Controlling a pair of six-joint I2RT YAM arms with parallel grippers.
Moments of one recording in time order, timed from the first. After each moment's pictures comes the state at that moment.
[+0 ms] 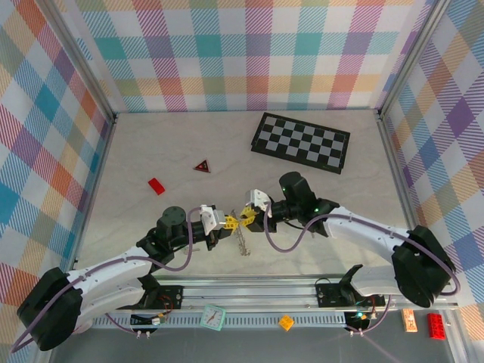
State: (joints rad) left arm -0.73 0.92 0.26 0.45 0.50 0.16; right arm 0.75 1.27 0.69 0.02 -0.72 -0.36
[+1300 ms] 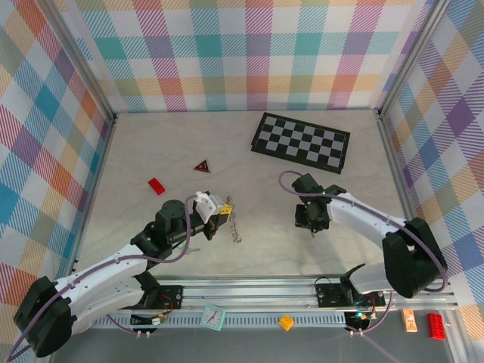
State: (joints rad) left arm -0.73 0.86 0.37 0.24 0.26 0.07; right arm 0.54 1.38 0.79 -0.79 0.08 0.67
